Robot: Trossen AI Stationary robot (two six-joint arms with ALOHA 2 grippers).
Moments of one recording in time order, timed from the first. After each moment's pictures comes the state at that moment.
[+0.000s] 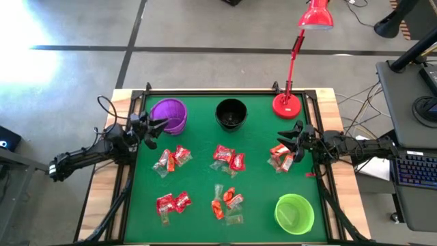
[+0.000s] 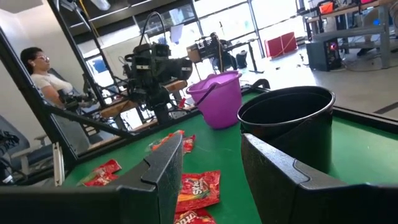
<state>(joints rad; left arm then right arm) 0.33 0.03 0.02 0.19 -0.11 -0.39 0.02 0.02 0.01 0.06 0.24 0.31</state>
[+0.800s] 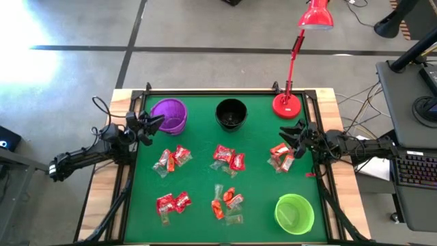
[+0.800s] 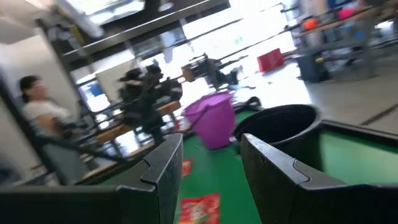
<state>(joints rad) 0.33 0.03 0.02 0.30 -0.12 -0.55 0.02 0.02 0.01 0.14 0.35 0.34</state>
